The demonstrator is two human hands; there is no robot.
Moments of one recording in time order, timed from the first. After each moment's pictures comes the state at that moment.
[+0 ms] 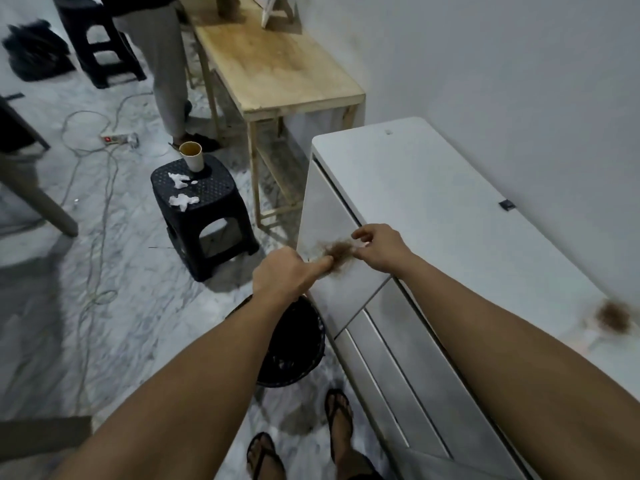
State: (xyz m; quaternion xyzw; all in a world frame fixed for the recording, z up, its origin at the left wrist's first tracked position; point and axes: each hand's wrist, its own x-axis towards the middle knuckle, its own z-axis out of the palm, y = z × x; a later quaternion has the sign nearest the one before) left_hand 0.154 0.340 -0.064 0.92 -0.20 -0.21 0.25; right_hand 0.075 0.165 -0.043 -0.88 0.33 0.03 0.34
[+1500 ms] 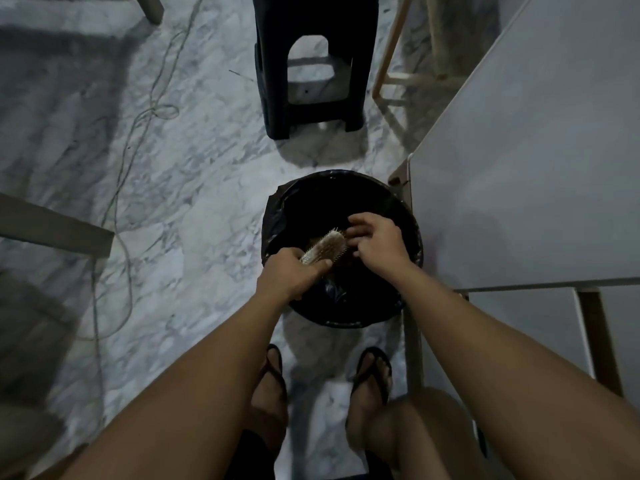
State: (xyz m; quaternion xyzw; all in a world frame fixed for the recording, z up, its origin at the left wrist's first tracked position) left_hand 0.135 0.426 -0.506 0.88 0.10 -0.33 0.33; right_hand 0.141 0.253 -0.506 -0.82 0.23 0.17 0.49
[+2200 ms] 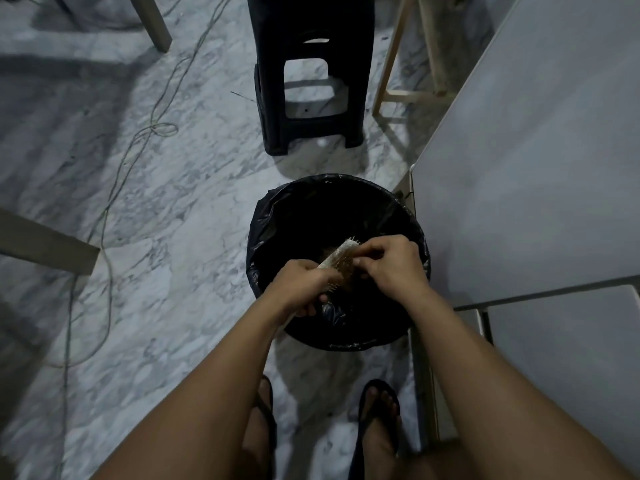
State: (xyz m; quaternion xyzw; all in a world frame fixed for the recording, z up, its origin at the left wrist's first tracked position) left_hand 0.122 0.396 -0.531 0.78 0.13 -0.38 0.49; right_hand 0.117 0.226 -0.547 -0.86 0.21 0.13 0.44
